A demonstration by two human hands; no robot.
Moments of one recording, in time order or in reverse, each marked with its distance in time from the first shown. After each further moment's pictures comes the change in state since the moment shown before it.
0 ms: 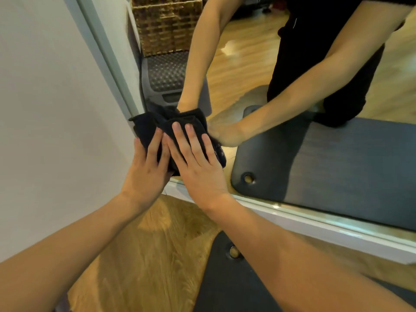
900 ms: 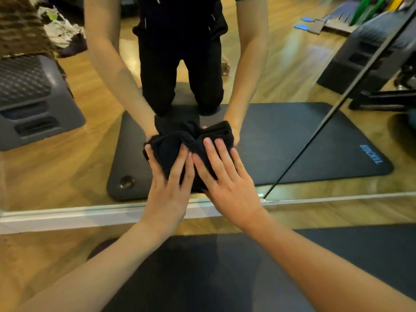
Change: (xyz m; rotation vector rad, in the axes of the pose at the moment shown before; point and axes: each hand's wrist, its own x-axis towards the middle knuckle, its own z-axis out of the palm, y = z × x) left_hand 0.122 0.363 -0.067 -0.542 0.195 0.137; right_hand -0.224 0.296 -0.173 -0.201 -0.203 0.141
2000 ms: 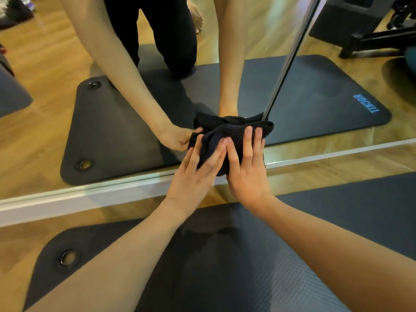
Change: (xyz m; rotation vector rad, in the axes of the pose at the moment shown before) left_hand -0.010 0.106 0.124 0.171 0.078 0.253; right_hand -0.150 0.060 0.089 0.061 -0.001 0.328
